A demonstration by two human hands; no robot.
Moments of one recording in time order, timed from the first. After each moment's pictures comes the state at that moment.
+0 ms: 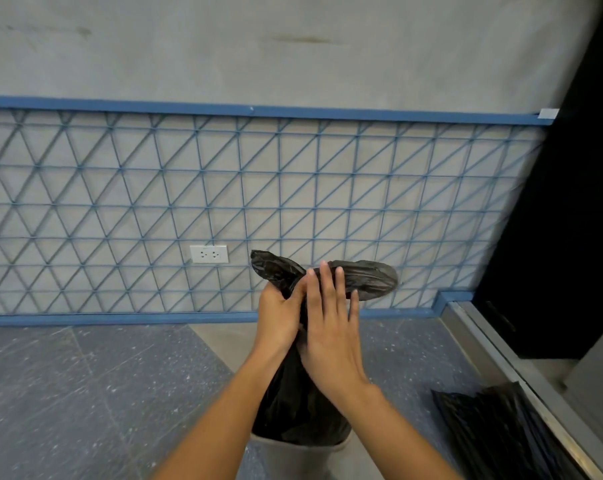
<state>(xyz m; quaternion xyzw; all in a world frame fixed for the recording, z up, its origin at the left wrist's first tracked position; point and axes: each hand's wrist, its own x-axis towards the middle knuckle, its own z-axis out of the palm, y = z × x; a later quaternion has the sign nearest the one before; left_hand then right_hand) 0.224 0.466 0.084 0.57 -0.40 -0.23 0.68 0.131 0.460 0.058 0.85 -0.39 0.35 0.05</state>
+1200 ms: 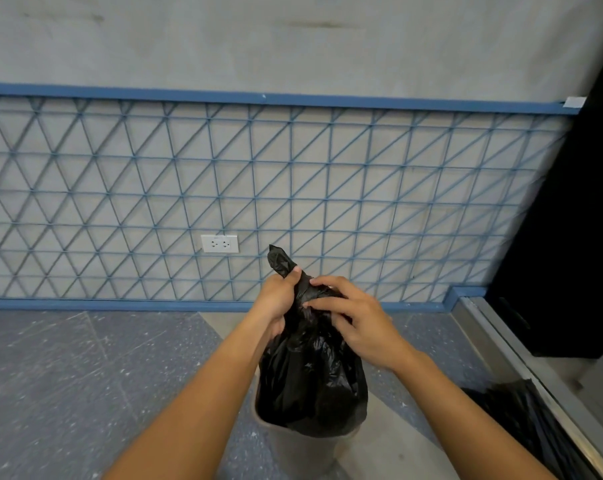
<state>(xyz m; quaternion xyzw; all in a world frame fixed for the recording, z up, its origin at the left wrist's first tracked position) 0.249 0.457 0.091 0.61 -0.25 -0.46 0.60 0.095 0.420 0.073 0.91 -0.17 0.32 -0.20</state>
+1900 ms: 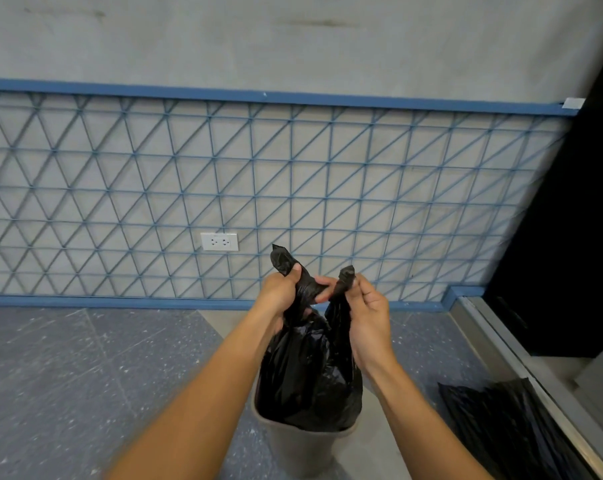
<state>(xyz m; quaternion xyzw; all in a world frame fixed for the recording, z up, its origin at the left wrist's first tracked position) 0.252 0.450 0.084 0.64 -0.23 -0.45 0.58 0.119 0.453 0.074 0.56 -0.19 0.55 -0.59</state>
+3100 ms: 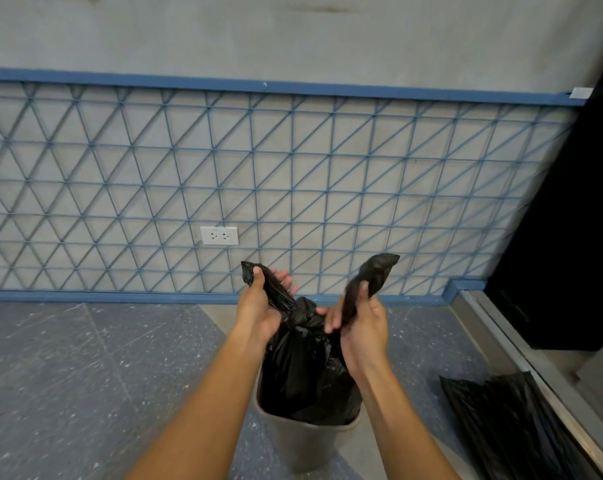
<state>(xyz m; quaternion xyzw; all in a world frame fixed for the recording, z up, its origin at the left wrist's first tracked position) 0.269 0.457 0.054 0.39 -0.03 -0.50 0.78 0.131 0.452 0.046 0.42 -0.21 0.56 -0.68</state>
